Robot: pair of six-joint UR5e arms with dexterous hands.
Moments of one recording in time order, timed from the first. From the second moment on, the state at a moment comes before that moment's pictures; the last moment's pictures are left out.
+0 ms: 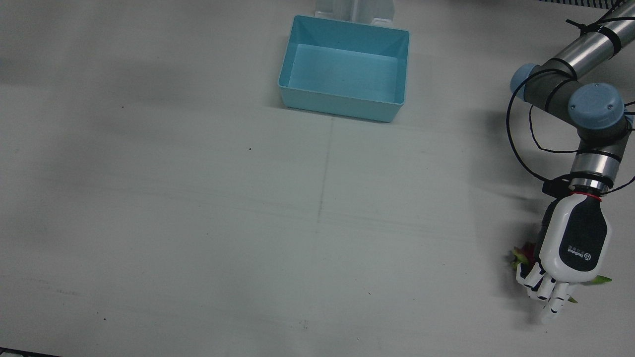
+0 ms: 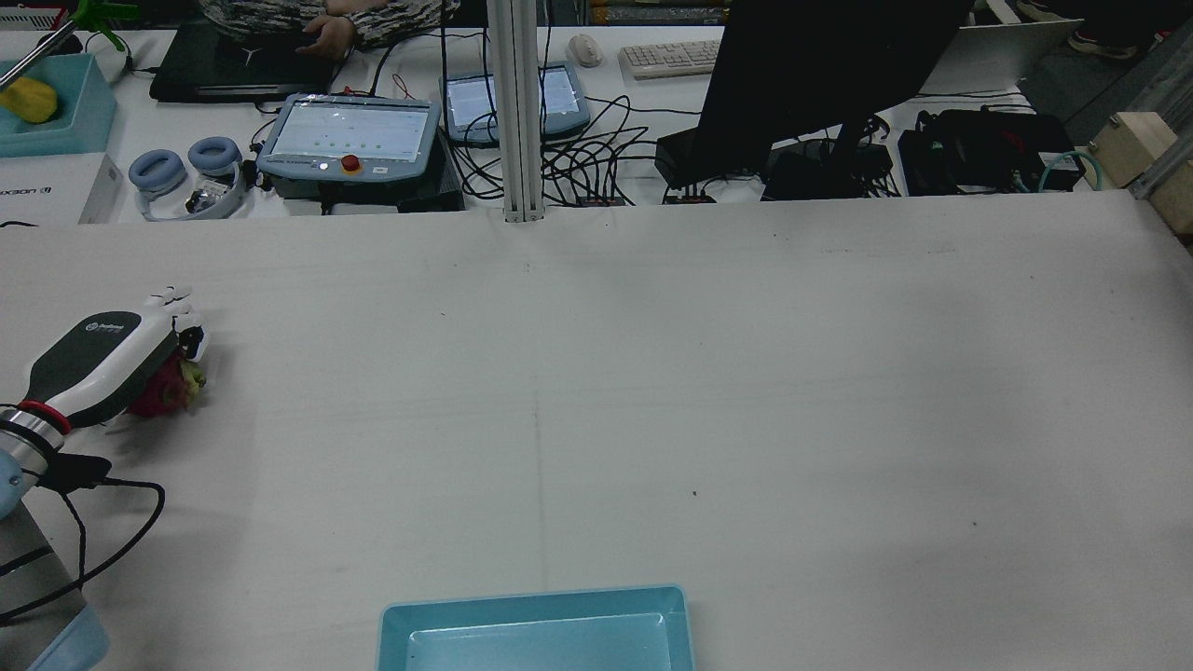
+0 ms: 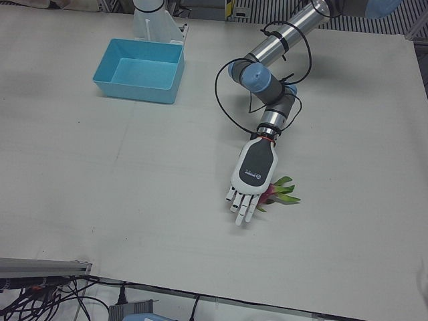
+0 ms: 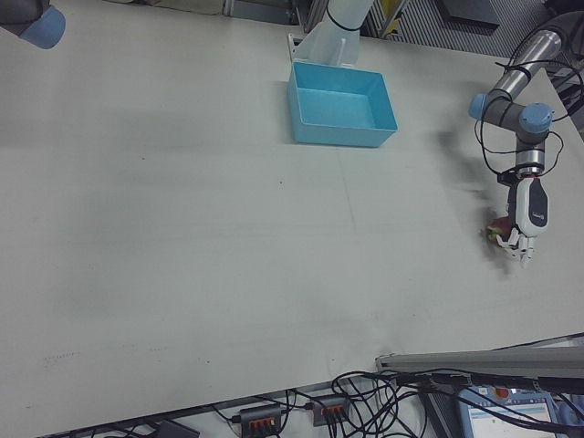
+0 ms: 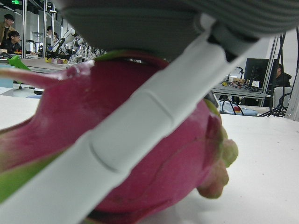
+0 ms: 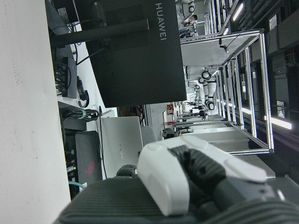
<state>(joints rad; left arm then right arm) -0.75 -1.80 -1.60 0.25 1.08 1.48 1.50 -1.65 1.62 -3.27 -1.57 0.14</state>
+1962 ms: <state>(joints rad) -0.76 -1.80 -1.82 0.35 1.12 1.48 1.50 -1.65 1.62 -3.27 -1.57 0.14</state>
